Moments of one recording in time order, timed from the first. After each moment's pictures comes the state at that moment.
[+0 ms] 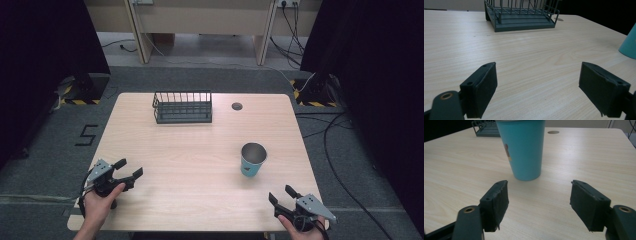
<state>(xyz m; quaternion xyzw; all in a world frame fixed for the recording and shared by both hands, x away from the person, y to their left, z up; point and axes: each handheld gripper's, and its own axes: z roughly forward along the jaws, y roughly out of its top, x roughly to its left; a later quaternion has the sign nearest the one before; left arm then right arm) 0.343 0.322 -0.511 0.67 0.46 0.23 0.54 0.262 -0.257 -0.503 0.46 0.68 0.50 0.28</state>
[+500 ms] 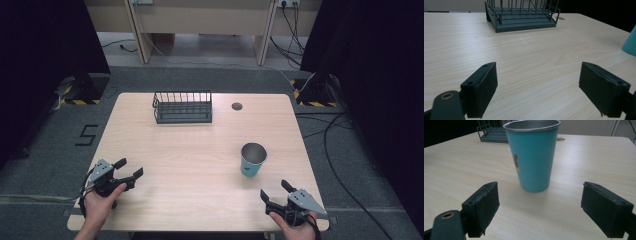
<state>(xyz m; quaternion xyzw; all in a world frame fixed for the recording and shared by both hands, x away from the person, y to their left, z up) 0.342 0.320 -0.511 0.67 0.46 0.24 0.54 0.279 -0.236 -0.499 0.45 0.68 0.50 0.28</state>
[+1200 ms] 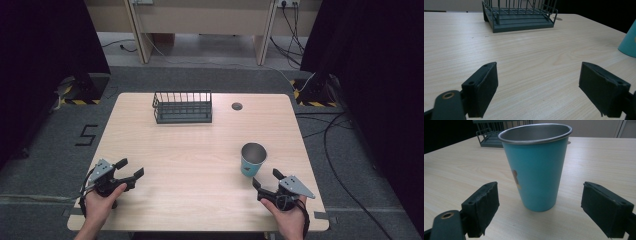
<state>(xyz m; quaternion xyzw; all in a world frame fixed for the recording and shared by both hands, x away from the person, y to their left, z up) 0.342 0.319 -0.510 0.67 0.45 0.23 0.54 0.316 -0.220 -0.500 0.45 0.68 0.51 0.27</state>
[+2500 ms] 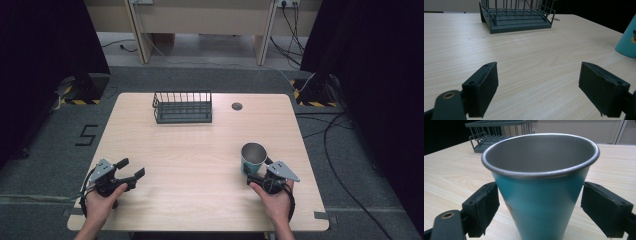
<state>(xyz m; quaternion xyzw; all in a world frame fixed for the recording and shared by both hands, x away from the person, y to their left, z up) 0.343 0.317 -0.510 0.67 0.45 0.23 0.55 0.361 -0.192 -0.502 0.45 0.67 0.51 0.28</state>
